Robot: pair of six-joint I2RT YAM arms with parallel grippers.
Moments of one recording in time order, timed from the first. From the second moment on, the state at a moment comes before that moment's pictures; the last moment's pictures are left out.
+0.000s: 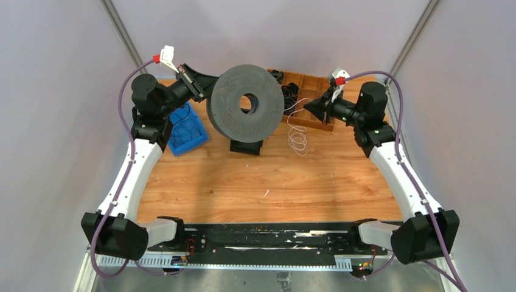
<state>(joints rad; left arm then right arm) -0.13 1.20 1.21 0.18 0.68 -1.02 0.21 1.21 1.10 -0.06 -0.75 -0.12</state>
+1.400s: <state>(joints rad) -0.12 1.24 1.20 0.26 0.67 -1.15 0.35 1.28 0.95 -0.23 -0.63 -0.20</state>
